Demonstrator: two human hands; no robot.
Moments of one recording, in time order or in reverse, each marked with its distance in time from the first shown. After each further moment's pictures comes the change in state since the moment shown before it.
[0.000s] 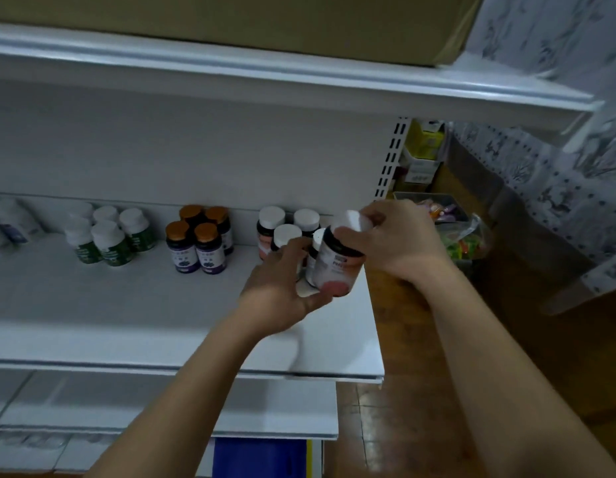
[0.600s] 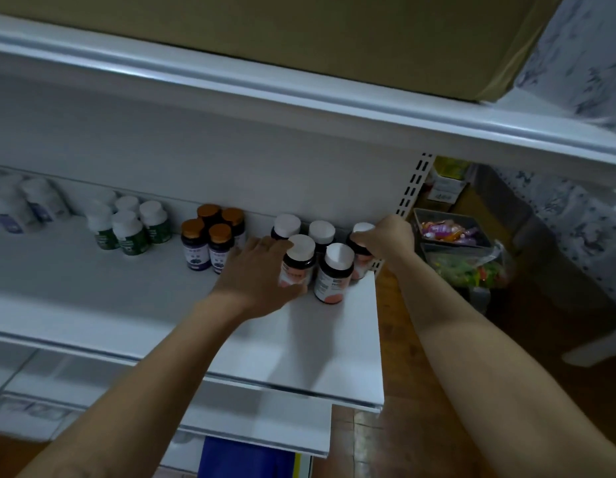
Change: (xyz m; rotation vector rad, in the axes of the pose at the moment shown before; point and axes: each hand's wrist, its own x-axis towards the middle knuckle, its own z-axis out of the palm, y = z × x) left_hand 0.024 -0.025 -0.028 0.406 0.012 -0.119; right_hand 0.118 0.054 0.071 0.005 -0.040 0.308
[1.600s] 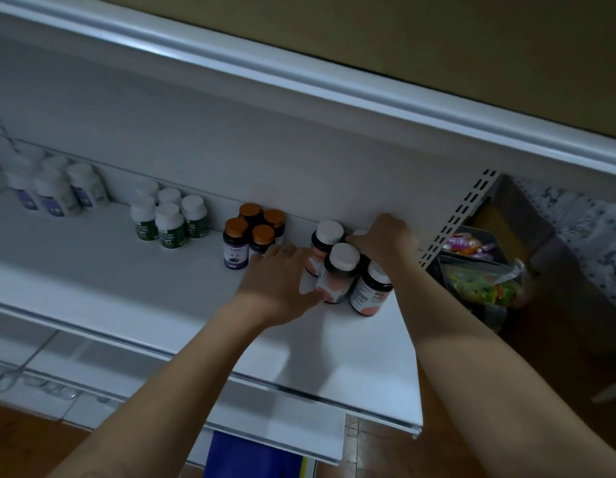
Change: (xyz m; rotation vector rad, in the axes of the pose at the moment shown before) left_hand -0.008 -0.040 -0.010 -0.034 -0.051 -0.050; right_hand -0.008 -0.069 0.047 -0.362 -0.009 -0.131
